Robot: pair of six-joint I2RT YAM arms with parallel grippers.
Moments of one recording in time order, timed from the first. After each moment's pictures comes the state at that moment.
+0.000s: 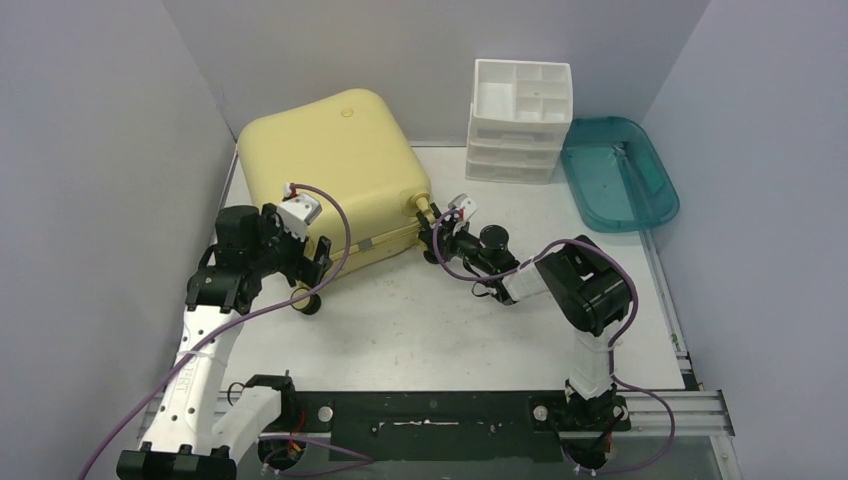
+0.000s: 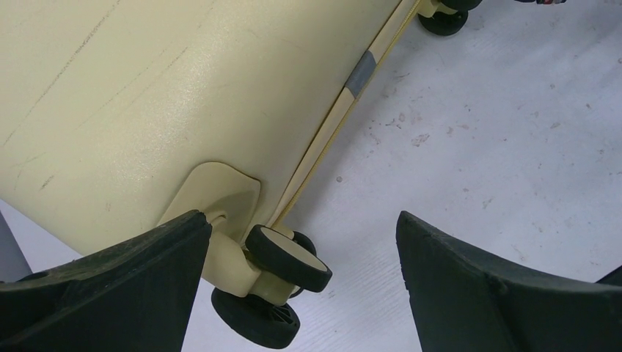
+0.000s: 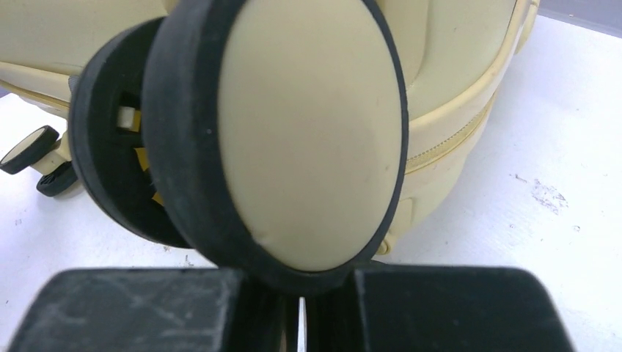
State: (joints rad) left arm -0.08 0.91 0.97 -0.69 0.37 0.32; right arm 0.58 1.92 0.74 1.13 -0.37 0.17
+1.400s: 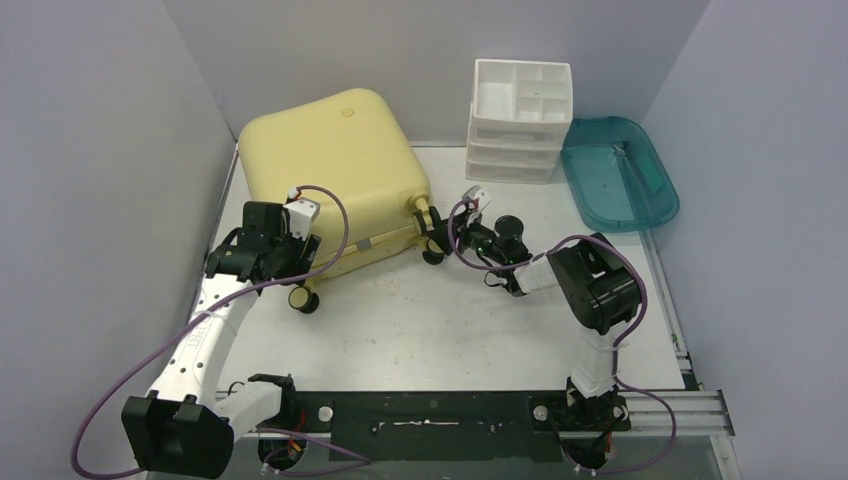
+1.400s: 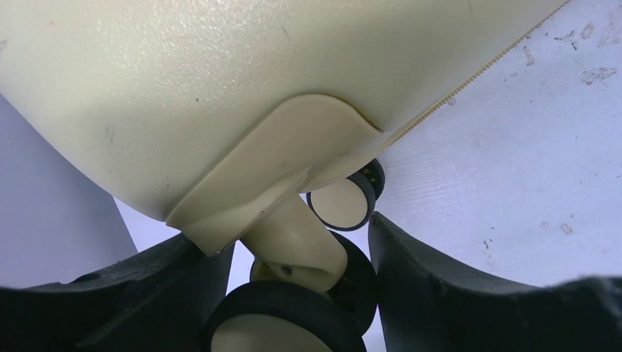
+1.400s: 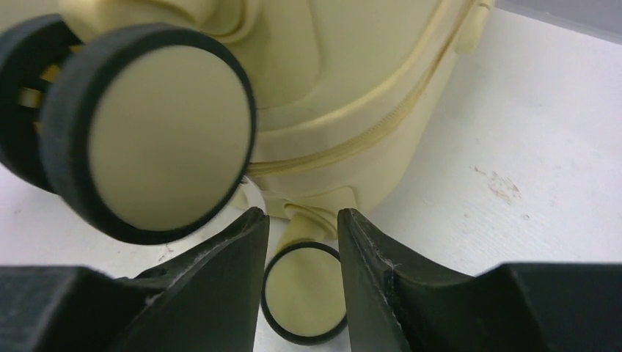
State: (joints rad) left arm -0.14 1.08 0.98 -0.81 -0.07 0.27; right arm 0.46 1.90 0.74 1.09 -0.48 0.17
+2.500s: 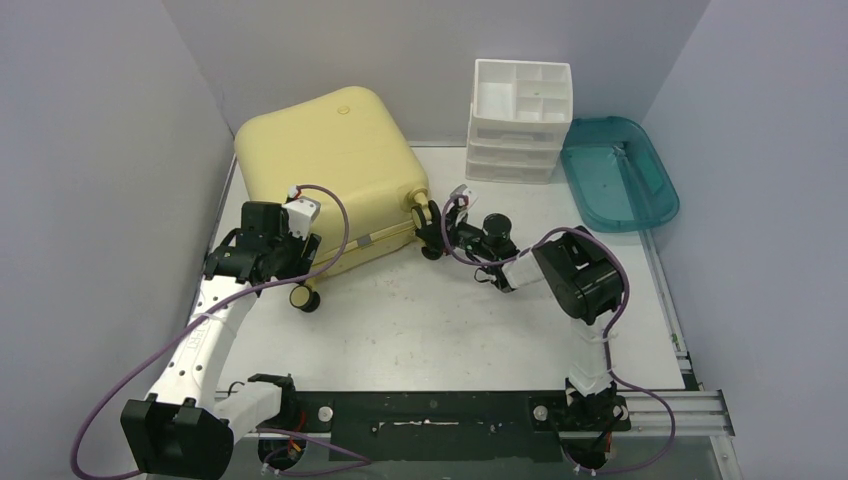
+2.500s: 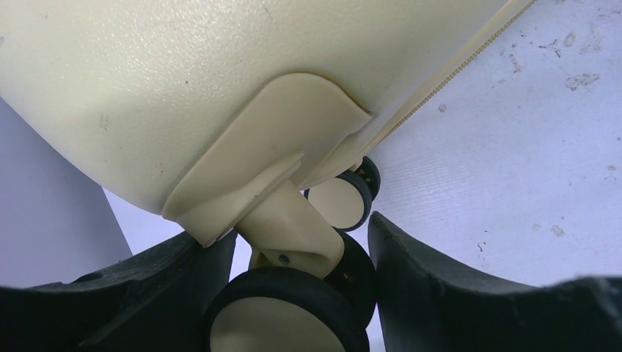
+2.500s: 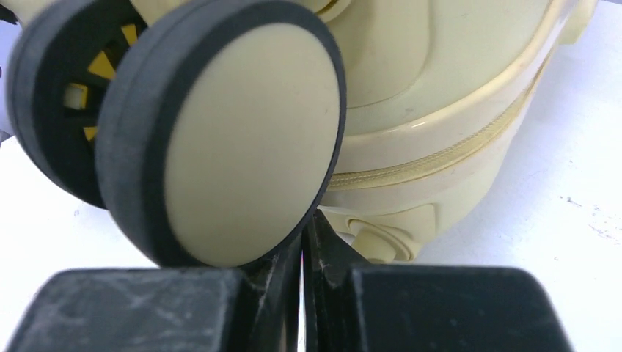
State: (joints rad) left arm -0.14 1.07 0.98 -0.80 -0.04 0.27; right arm 0.51 2.01 0.85 1.14 -0.57 0.27
